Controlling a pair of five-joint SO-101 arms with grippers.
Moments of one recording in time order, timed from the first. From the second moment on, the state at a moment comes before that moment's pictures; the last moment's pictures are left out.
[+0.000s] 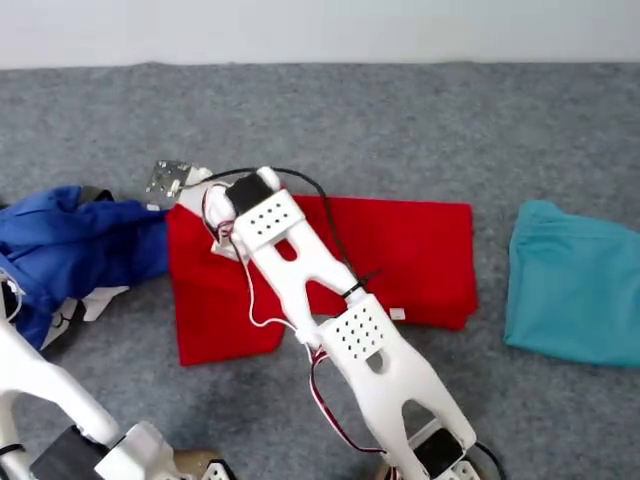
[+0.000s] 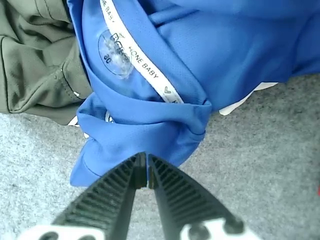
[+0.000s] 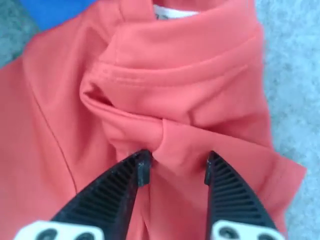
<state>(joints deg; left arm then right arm) -53.2 -15.6 17.7 83.8 -25.0 -42.3 68.7 -76.9 88.8 32.4</state>
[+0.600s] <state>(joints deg) -53.2 -15.6 17.7 83.8 -25.0 -43.5 68.3 -83.1 96.2 33.2</state>
